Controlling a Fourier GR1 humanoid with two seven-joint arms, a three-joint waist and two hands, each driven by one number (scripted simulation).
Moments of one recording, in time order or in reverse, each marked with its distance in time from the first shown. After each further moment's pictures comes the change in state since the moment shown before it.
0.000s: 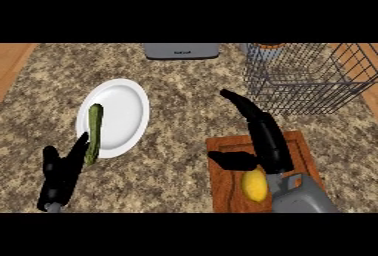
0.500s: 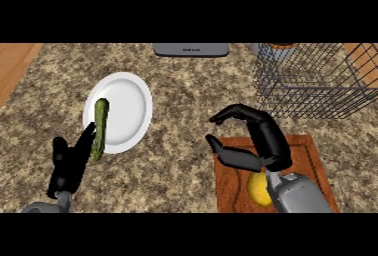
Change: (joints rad) left arm -0.077 -0.024 -0.017 0.033 -0.019 0.026 -0.012; right arm 0.041 0.123 -0.141 0.065 -0.501 0.190 -0.410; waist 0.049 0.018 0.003
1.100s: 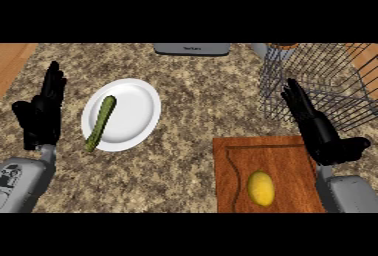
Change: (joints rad) left arm -0.262 0.075 0.097 -0.052 -0.108 0.173 -0.114; right arm 0.071 -0.193 -0.210 0.107 -0.133 0.099 0.015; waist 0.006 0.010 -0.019
